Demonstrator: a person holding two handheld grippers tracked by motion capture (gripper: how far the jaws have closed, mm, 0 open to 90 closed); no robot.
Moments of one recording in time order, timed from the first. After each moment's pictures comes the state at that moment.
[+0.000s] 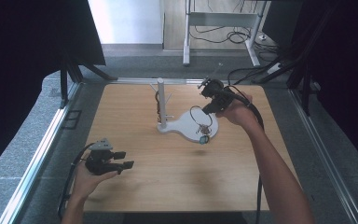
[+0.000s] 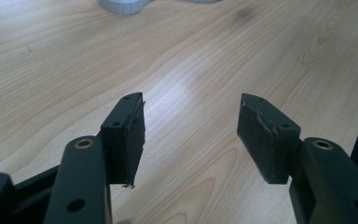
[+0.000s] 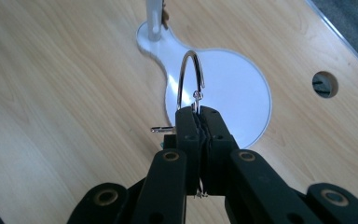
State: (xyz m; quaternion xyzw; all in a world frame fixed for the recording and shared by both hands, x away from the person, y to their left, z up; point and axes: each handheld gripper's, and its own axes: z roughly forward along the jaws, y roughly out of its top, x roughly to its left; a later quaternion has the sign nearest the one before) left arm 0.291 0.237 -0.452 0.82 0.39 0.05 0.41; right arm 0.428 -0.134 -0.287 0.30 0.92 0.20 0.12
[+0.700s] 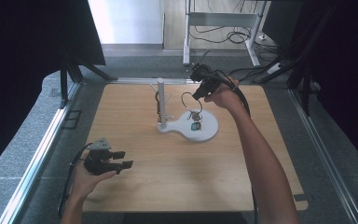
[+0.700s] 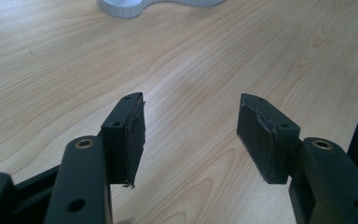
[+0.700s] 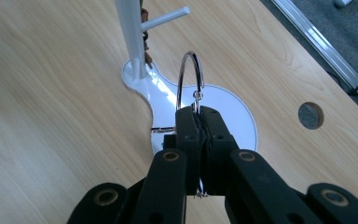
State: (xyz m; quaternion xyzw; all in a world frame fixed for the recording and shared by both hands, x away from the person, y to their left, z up) left arm 0.289 0.240 -0.449 0.82 0.39 0.05 0.42; right arm 0.472 -0.104 -0.277 0.31 0.92 0.21 0.13
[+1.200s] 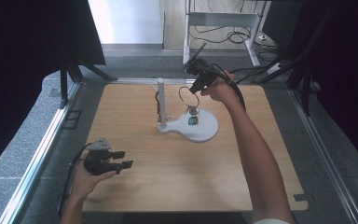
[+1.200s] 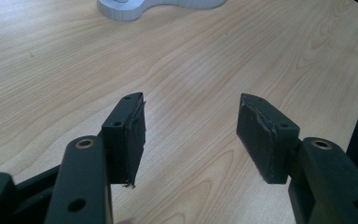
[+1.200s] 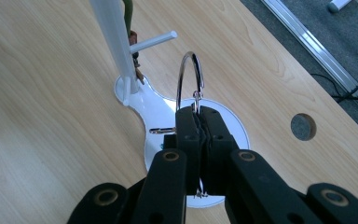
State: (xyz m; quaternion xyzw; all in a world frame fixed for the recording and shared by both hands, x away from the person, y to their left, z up) left arm 0.289 0.240 -0.448 0.82 0.39 0.05 0.42; right arm 0.491 -0.093 -0.272 0.32 0.92 0.21 0.13
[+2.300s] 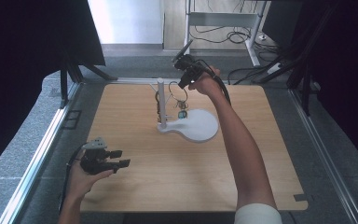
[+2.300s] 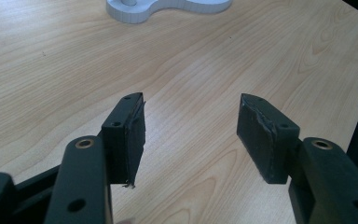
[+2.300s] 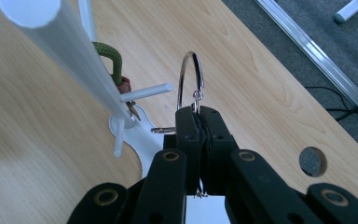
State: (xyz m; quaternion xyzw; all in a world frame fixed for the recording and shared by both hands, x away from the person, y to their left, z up) left arm 0.289 0.248 -0.447 0.81 0.39 0.06 0.43; right arm 0.526 -0.058 -0.288 0.31 0.91 0.23 0.13
